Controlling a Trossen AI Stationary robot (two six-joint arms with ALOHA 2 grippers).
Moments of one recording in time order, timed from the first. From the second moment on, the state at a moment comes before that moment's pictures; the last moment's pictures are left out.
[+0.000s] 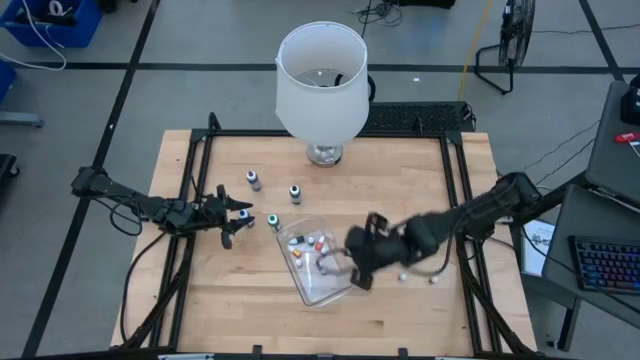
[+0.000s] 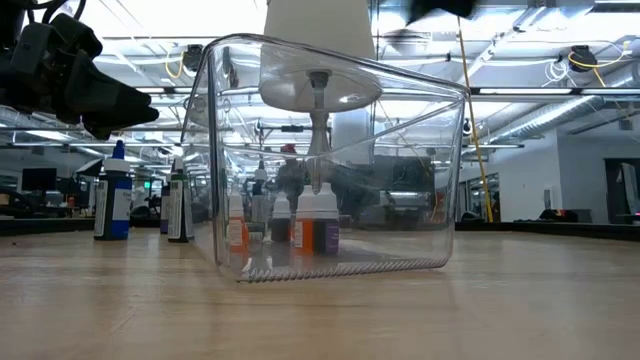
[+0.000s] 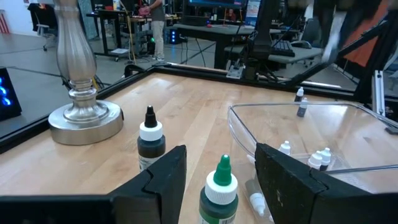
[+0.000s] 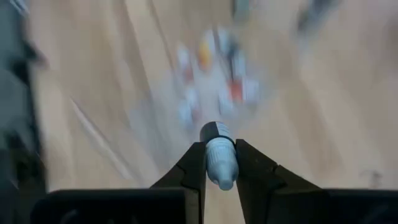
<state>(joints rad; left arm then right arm) -0.35 0.30 0.01 0.18 -0.55 -0.15 0.41 1.64 1.50 -0.90 0.32 0.66</state>
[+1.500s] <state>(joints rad) -0.35 0.30 0.01 0.18 -0.55 -0.15 0.09 2.39 2.21 -1.23 -0.01 0.07</state>
